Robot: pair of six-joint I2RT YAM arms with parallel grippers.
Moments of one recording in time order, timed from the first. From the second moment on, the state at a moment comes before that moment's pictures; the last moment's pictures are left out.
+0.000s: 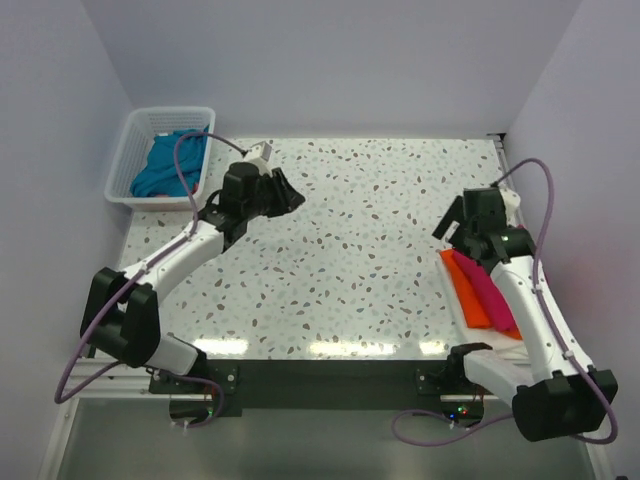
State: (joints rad) left arm -0.43 1.48 1.04 -0.01 0.16 -0.62; right arm 0.09 1.05 1.02 -0.87 0.35 0.63
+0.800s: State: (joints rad) left arm -0.56 0.95 0.62 -0.12 -0.09 -0.57; right arm 0.67 1.00 0.84 -0.48 0.35 0.54
